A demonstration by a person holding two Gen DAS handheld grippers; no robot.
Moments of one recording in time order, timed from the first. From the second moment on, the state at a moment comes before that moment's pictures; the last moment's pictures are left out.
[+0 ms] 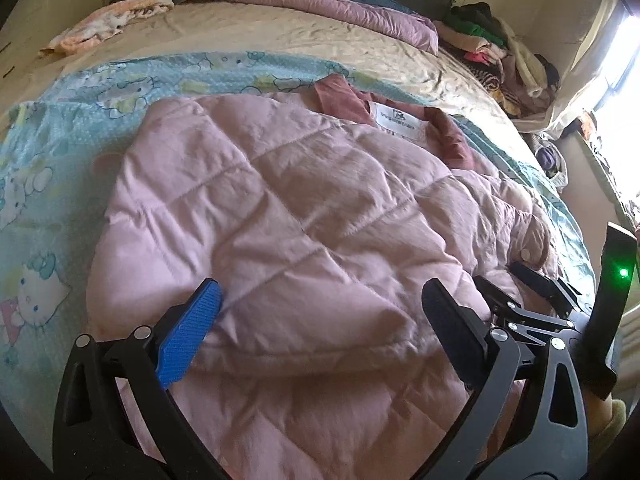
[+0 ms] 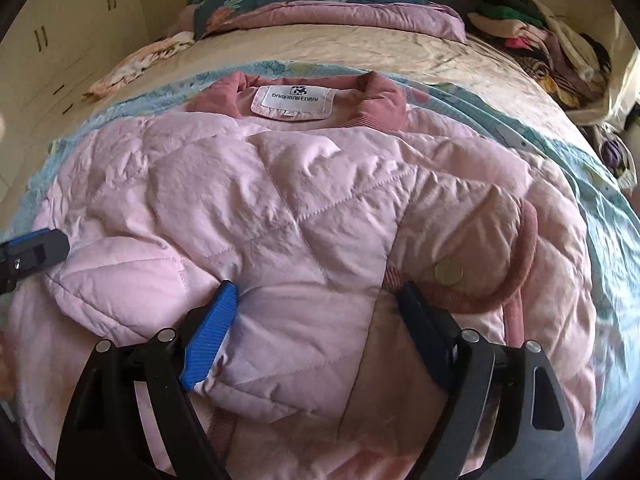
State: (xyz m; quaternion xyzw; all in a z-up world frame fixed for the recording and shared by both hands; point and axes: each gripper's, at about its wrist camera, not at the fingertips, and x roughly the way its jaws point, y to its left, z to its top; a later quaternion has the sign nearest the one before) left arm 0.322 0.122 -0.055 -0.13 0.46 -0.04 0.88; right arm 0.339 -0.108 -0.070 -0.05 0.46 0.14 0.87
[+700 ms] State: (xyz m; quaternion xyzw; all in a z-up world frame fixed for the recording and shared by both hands) left arm 0.269 0.126 -0.024 -0.17 0.43 -0.05 0.89; right arm 0.267 -0.138 -0.027 0.04 0.41 0.14 0.90
